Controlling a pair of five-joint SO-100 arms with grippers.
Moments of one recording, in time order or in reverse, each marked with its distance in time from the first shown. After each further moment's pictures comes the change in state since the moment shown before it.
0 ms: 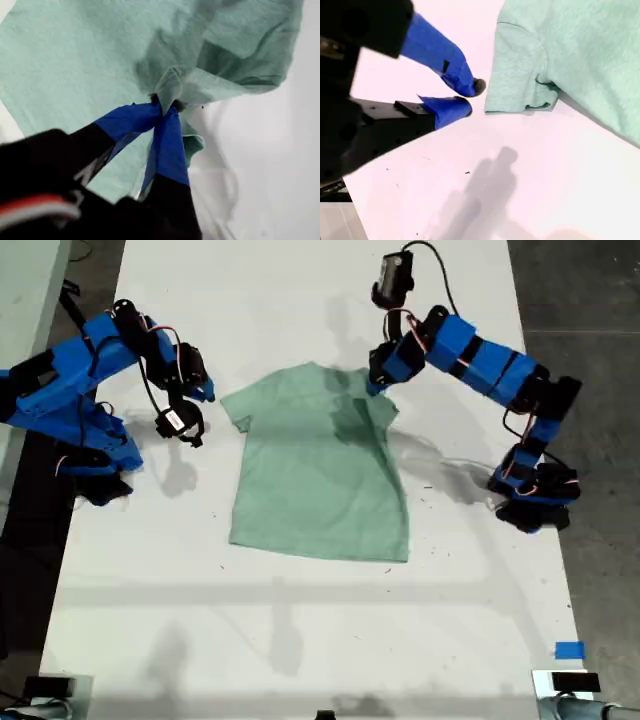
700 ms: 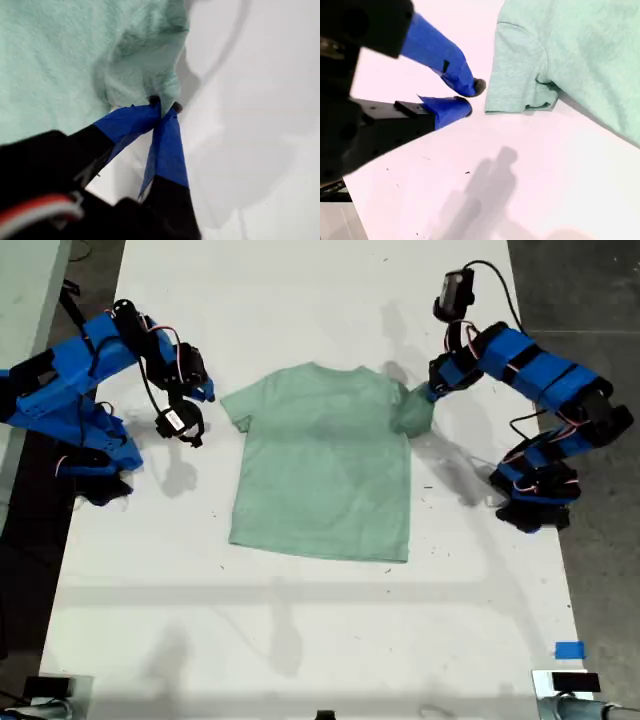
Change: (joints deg) arm 0 0.0 0.0 0.0 0.0 0.0; arm 1 19.8 32.3 50.6 -12.8 -14.2
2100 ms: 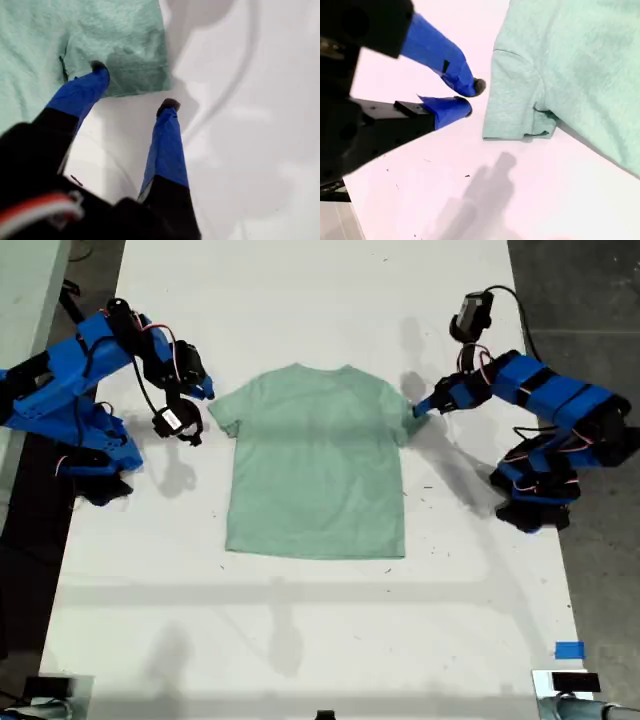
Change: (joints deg) arm 0 0.0 2.0 0.0 0.0 -1.1; arm 1 2.0 11.2 22.9 -15.6 1.2
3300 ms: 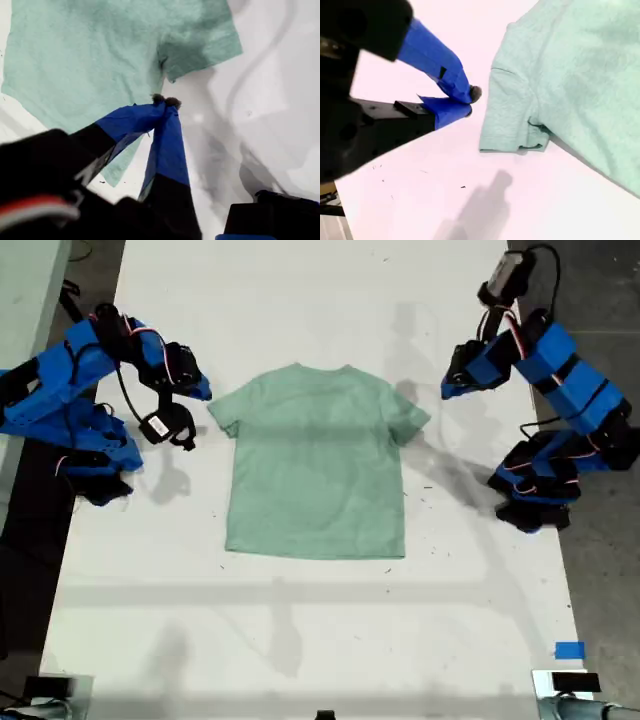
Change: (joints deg) arm 0 1.9 5.3 1.3 -1.0 -0.7; arm 1 -10.5 5.3 -36.3 40.3 24.6
